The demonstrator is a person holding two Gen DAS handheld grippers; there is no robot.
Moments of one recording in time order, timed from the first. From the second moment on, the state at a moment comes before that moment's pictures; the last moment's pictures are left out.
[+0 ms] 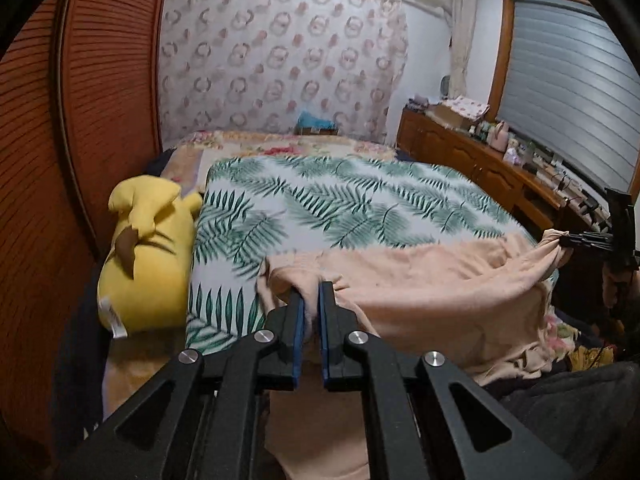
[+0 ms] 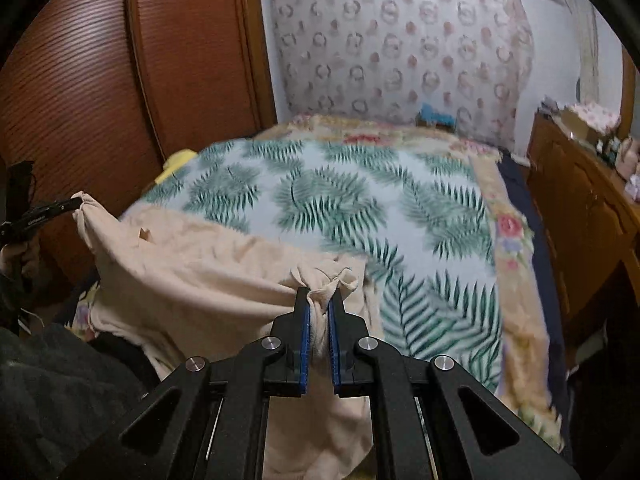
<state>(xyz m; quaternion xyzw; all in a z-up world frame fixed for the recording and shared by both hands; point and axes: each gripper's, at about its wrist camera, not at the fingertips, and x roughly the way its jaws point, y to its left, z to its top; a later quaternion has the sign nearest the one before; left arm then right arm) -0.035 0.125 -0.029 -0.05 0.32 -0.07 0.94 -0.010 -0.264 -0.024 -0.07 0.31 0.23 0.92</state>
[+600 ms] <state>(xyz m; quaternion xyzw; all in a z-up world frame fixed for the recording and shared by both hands) -0.039 0.113 -0.013 -0.02 0.30 -0.06 0.95 0.003 -0.239 -0.025 -0.08 0.33 0.24 0.91</state>
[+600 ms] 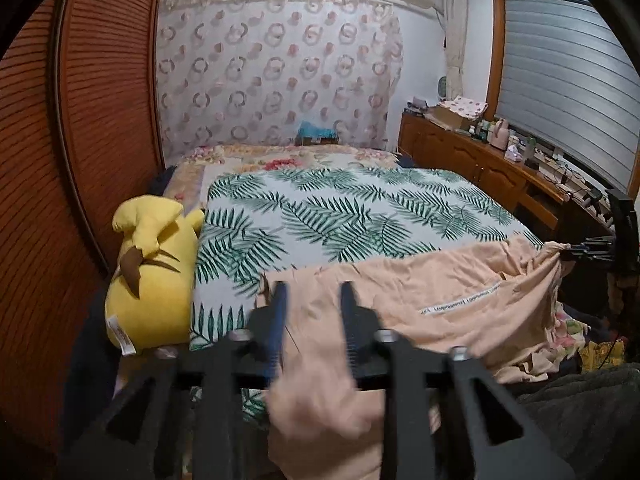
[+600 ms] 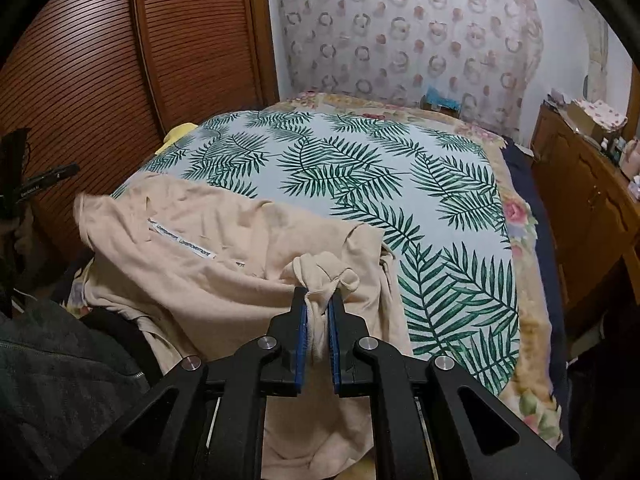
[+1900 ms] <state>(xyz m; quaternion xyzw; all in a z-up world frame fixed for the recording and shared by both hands) 0.090 0.135 -0.109 -0.05 0.42 -0.06 0.90 0.130 -0.220 -0.094 -0.06 0.37 0.19 0.91</state>
